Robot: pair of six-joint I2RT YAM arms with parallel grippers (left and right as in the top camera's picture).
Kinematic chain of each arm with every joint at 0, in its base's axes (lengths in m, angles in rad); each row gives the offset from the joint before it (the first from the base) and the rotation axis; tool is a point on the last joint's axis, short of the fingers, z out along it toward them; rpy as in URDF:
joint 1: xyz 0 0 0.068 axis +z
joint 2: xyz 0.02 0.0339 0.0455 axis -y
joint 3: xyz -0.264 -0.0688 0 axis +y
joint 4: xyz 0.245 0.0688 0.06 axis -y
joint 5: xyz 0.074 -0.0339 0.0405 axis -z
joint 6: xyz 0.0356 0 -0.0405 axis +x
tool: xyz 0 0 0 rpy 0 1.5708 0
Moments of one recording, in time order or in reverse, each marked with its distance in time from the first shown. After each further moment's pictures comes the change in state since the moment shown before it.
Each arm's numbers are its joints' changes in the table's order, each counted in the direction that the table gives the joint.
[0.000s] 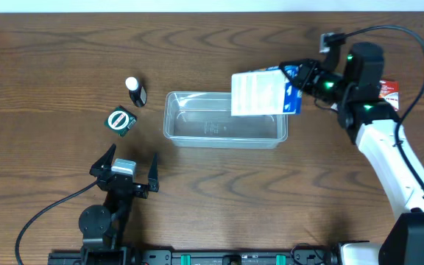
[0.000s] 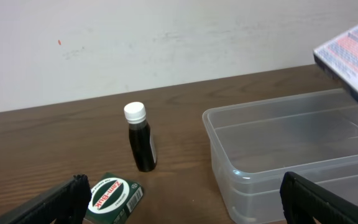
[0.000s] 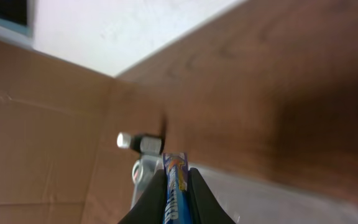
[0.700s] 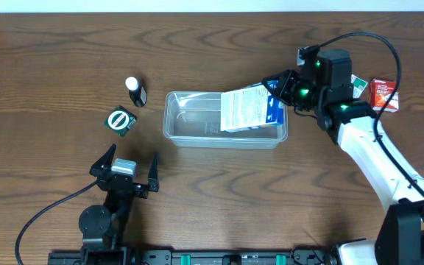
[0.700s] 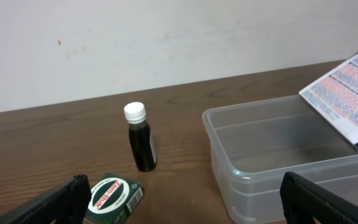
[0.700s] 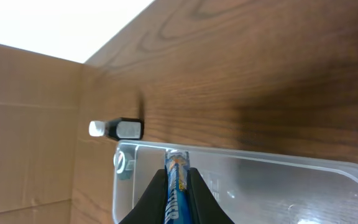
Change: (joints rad) left arm 0.000 0.000 0.000 0.000 0.000 0.000; right arm 0.108 -0.060 0.000 -0.060 0.135 0.049
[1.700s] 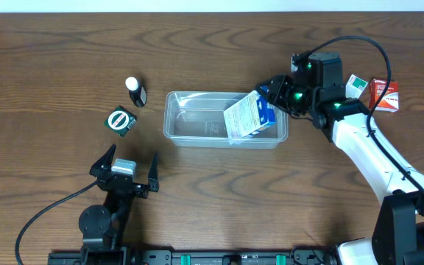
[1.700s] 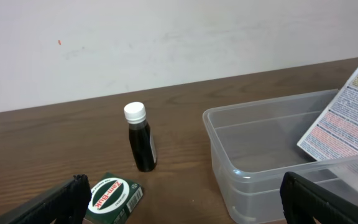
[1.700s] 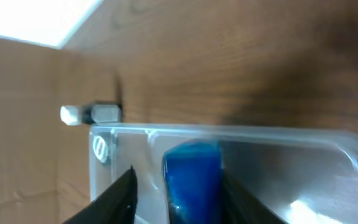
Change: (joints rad) left arm 0.000 0.000 0.000 0.000 0.000 0.000; right arm 0.019 -0.035 -0.018 -0.121 0.021 -0.042
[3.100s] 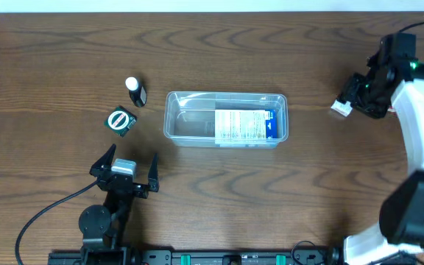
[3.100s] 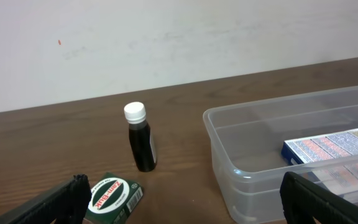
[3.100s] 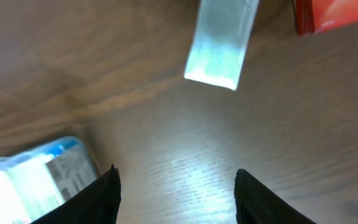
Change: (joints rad) left arm 0.000 0.000 0.000 0.000 0.000 0.000; right arm -0.363 -0.140 -0.398 -0.751 0.411 -0.397
